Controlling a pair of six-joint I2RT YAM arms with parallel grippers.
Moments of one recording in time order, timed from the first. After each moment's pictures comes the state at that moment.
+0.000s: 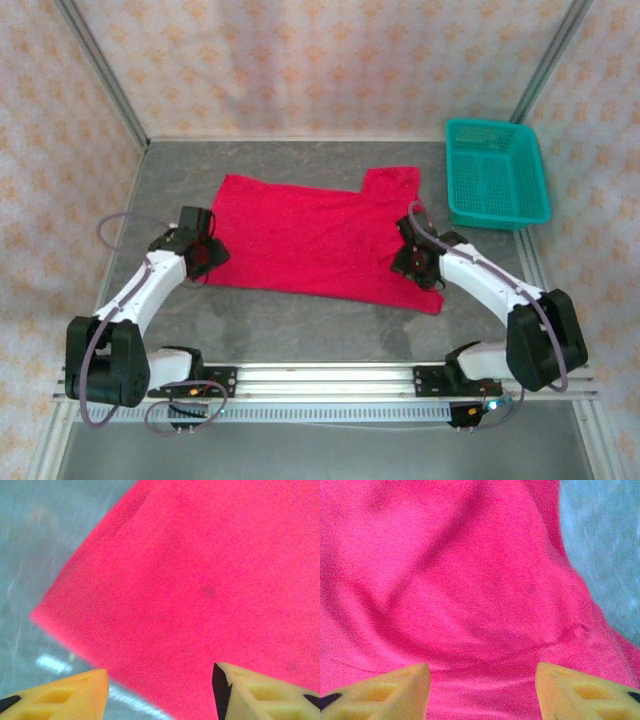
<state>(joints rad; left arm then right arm) -0.05 1.25 0.83 -0.68 -0.10 -0.67 0.41 1.33 0.88 -0.77 0.11 0.83</state>
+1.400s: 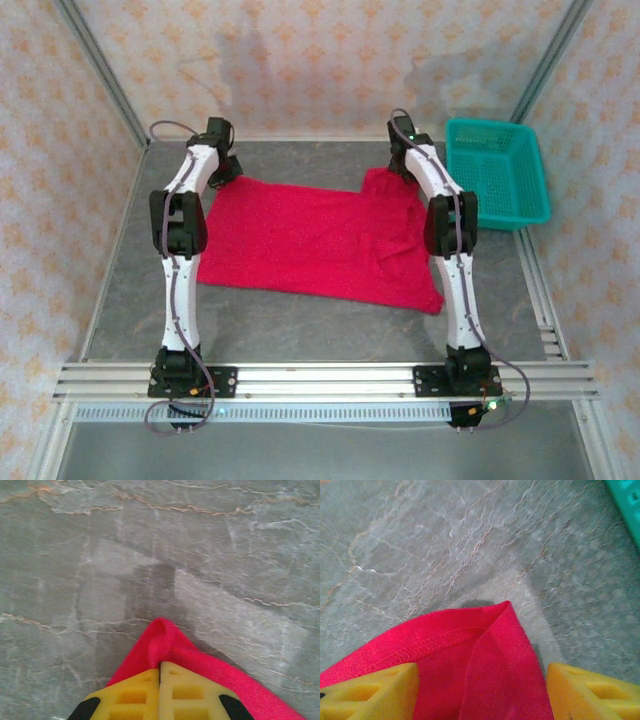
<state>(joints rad) 0.04 2.51 2.25 -0.93 -0.10 -0.45 0.18 2.60 2.40 -0.94 0.36 0.59</state>
